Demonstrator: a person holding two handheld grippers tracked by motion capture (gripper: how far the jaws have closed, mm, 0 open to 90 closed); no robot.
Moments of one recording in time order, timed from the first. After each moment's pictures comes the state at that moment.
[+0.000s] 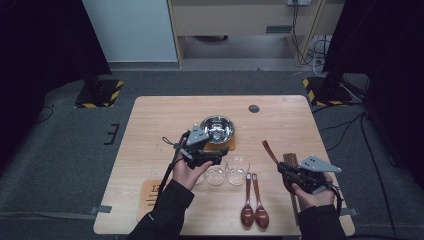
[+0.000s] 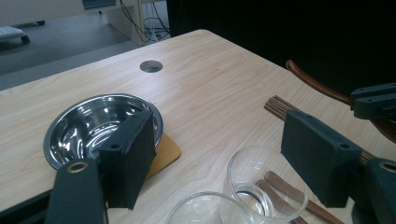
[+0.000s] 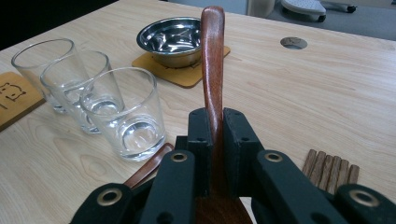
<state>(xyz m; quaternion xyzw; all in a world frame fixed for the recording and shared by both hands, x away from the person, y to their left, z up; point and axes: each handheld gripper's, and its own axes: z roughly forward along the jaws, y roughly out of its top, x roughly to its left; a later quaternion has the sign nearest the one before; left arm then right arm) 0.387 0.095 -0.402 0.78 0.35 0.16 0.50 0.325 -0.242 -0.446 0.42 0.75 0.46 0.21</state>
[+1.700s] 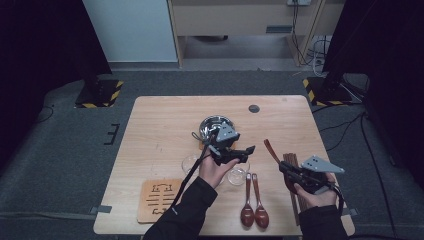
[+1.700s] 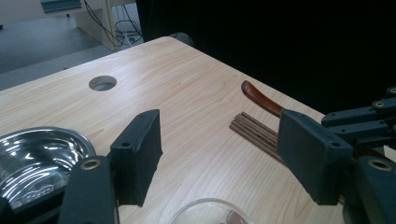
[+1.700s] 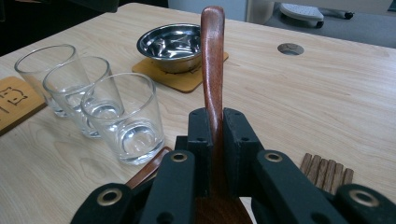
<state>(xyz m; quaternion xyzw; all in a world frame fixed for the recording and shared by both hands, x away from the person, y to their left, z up) 0.399 0.026 -0.404 0.78 0.32 0.13 0.52 0.323 -0.246 -0.444 0.42 0.74 0.47 0.22</state>
